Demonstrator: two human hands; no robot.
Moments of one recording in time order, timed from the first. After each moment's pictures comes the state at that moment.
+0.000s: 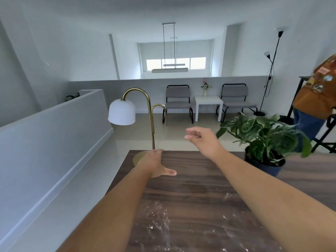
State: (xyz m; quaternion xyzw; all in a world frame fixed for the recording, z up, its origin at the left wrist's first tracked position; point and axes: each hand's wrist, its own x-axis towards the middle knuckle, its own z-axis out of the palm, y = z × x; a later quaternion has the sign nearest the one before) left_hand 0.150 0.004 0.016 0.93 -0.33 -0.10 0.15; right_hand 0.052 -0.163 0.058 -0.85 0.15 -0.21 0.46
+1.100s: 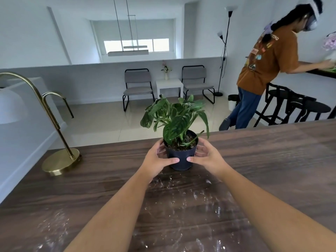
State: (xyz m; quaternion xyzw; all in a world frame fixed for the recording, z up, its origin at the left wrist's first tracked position) left_hand 0.020 -0.226 -0.059 0.69 -0.33 -0.26 0.59; right_hand -0.127 -0.367 -0.054 -0.70 0.23 -0.21 0.64
